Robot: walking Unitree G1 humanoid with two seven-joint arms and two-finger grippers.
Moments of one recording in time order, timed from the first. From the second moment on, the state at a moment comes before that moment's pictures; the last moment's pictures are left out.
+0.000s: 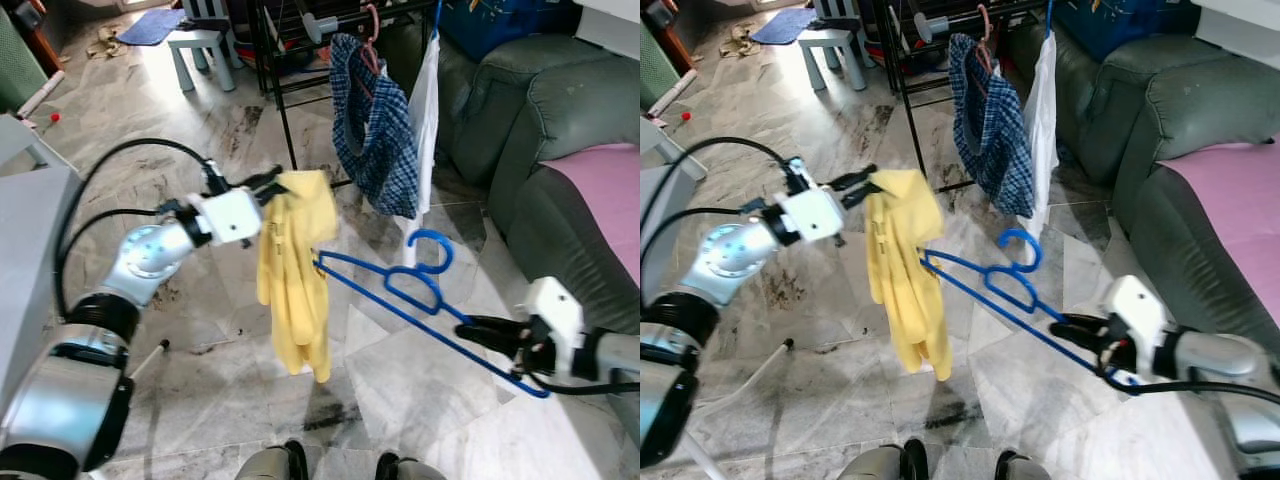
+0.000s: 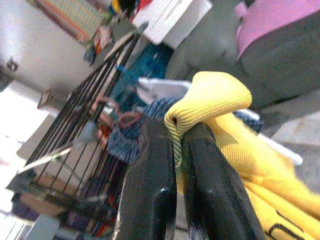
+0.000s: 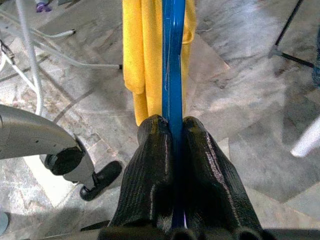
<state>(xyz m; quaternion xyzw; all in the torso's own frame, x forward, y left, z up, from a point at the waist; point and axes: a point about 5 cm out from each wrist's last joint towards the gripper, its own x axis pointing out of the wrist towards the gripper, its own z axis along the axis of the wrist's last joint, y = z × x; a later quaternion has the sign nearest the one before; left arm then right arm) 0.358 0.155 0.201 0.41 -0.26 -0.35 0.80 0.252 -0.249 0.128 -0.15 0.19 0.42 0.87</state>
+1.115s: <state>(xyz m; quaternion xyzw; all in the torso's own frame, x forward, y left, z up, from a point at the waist) 0.289 0.071 0.190 0.24 -0.34 -0.51 0.75 0.325 -0.265 0.135 -0.04 0.03 0.12 0.99</state>
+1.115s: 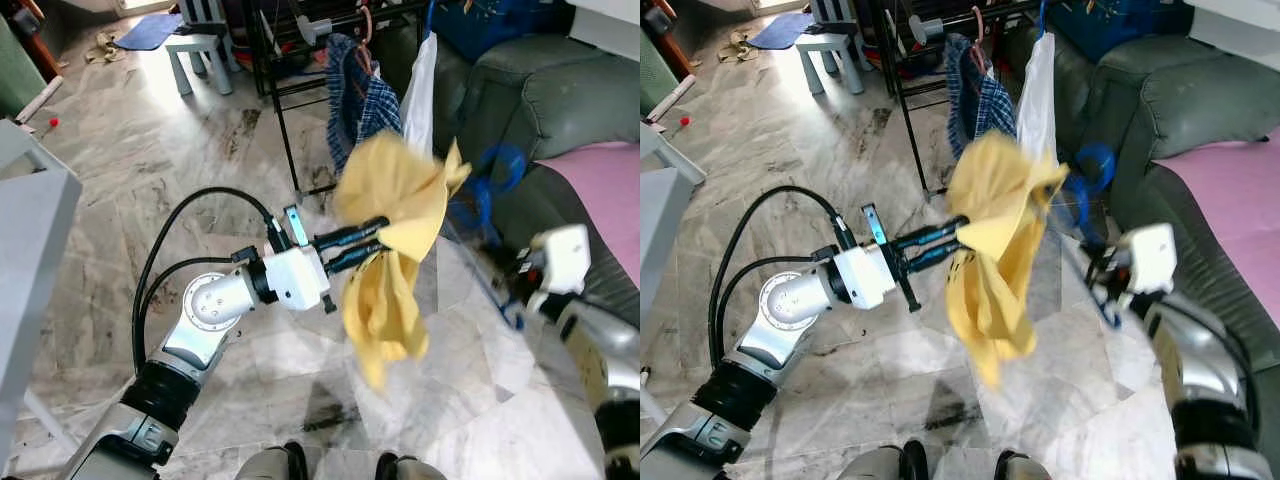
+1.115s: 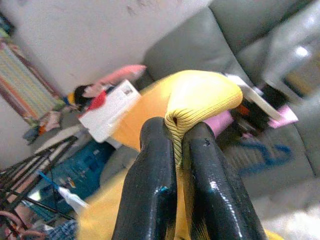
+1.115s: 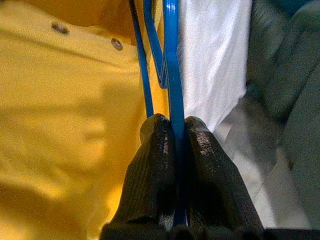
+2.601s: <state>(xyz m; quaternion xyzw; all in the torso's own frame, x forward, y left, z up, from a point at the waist) 0.272 0.015 0.146 0.22 -0.30 -0.55 0.75 0.363 -0.193 0.143 0.26 0.04 0.14 0.95</state>
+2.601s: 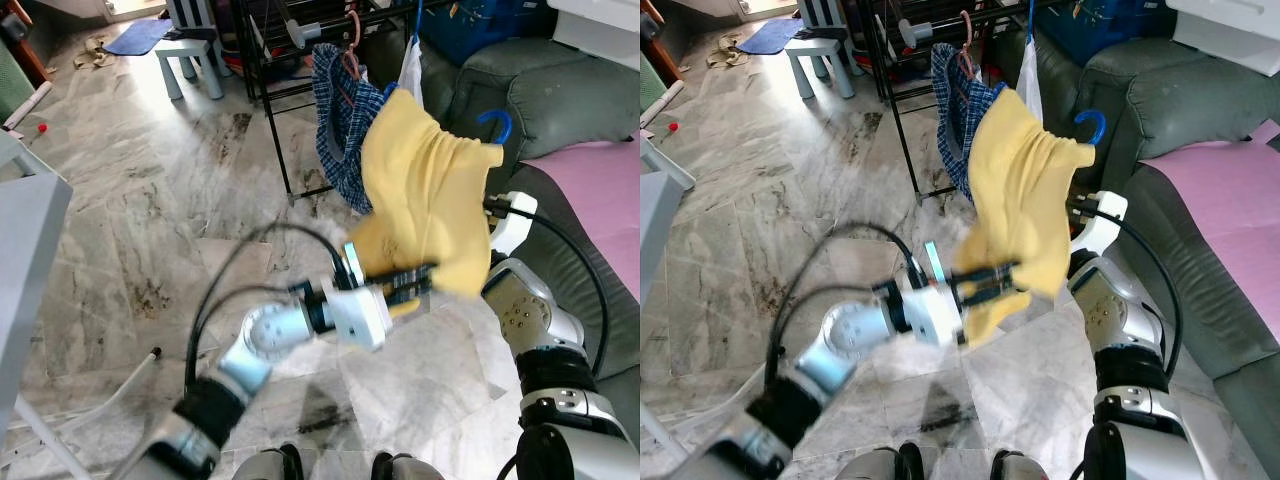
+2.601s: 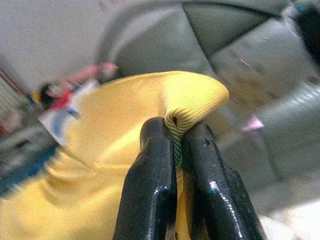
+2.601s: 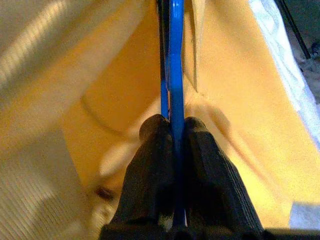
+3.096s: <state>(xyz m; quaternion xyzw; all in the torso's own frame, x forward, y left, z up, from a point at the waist) 0.275 0.027 0.105 0.22 -0.19 -0.55 0.78 0.336 -0.160 0.152 0.18 -0.03 0.26 0.95</state>
